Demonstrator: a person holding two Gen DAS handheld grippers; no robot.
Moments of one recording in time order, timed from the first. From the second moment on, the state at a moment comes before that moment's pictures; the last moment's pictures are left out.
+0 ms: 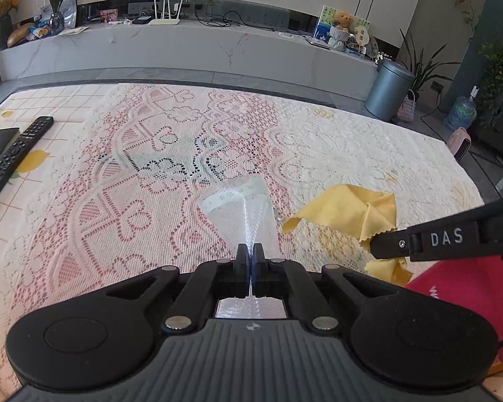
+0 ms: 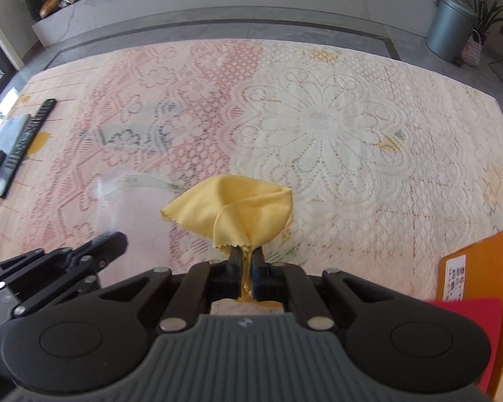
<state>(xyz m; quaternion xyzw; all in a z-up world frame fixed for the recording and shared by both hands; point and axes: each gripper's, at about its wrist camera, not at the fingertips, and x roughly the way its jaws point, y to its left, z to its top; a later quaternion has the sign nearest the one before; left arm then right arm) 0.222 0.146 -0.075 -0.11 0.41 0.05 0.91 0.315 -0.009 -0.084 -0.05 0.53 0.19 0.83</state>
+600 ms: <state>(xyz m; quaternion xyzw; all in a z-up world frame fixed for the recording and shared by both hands) 0.146 0.084 -0.007 -0.13 0.36 -0.02 0.92 0.187 -0.124 -0.025 0.04 0.44 0.20 0.87</state>
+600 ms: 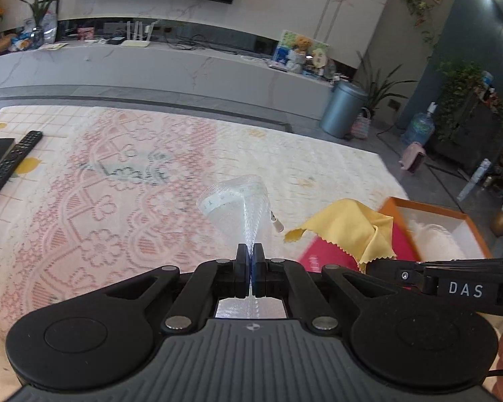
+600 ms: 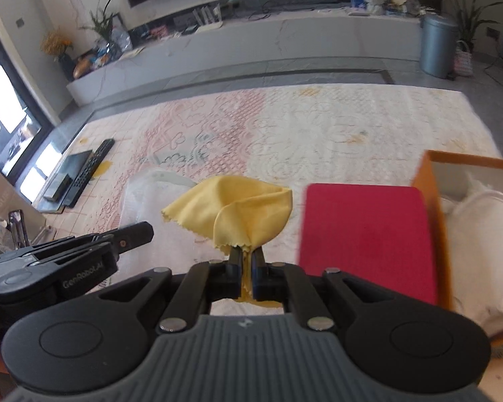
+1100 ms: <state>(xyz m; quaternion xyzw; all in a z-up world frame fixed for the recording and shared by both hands) 0.170 -0.045 0.016 -0.11 0.34 -0.17 0.92 0.158 -0.272 -0.004 0.07 0.40 0.08 0.91</state>
